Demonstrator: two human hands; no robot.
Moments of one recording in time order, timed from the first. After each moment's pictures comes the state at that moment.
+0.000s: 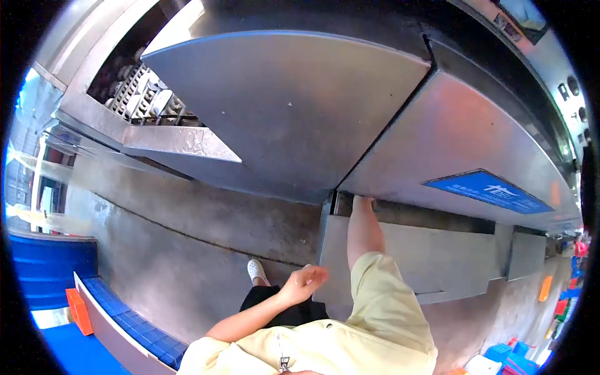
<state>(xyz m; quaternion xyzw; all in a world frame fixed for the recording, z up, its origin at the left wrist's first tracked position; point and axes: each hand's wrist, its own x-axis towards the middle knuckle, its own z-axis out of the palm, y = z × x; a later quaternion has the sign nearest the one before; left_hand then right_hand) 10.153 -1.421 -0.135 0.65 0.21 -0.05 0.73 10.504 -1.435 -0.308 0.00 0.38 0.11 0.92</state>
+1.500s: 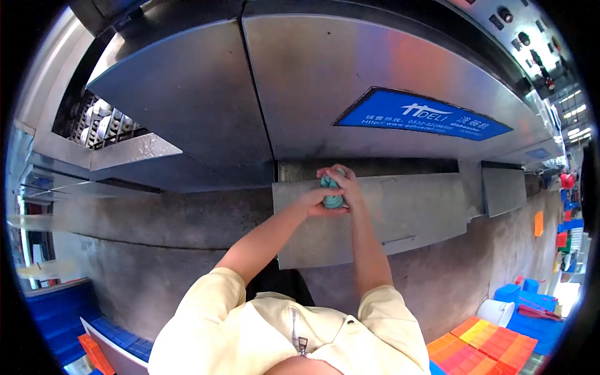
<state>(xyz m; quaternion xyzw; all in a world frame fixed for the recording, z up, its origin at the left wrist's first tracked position) 10.345 -1.501 -0.149 0.24 0.24 -0.33 0.88 10.413 -1.610 -0.169 -0.56 -0.07 0.28 0.78</state>
